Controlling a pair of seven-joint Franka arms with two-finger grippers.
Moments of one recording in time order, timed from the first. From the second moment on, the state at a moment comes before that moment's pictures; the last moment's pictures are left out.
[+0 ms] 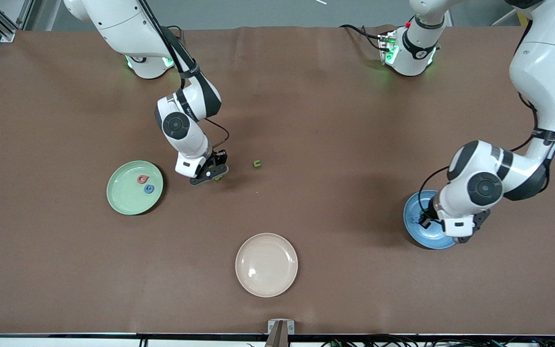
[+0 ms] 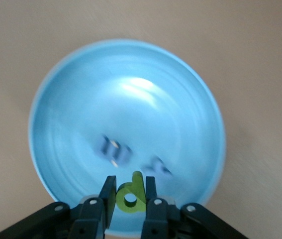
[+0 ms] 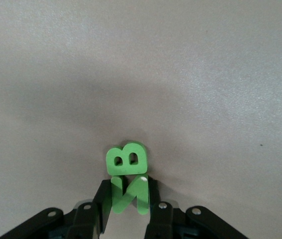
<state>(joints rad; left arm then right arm) 0.50 0.72 -0.70 -1.70 0.63 2.12 -1.25 0.54 0.44 -0.01 -2.20 0.14 2.64 -0.01</state>
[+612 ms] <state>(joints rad) 0.43 0.73 -0.87 -1.74 0.63 2.10 -1.35 0.32 0.38 -0.02 -2.13 0.14 2.36 -0.32</state>
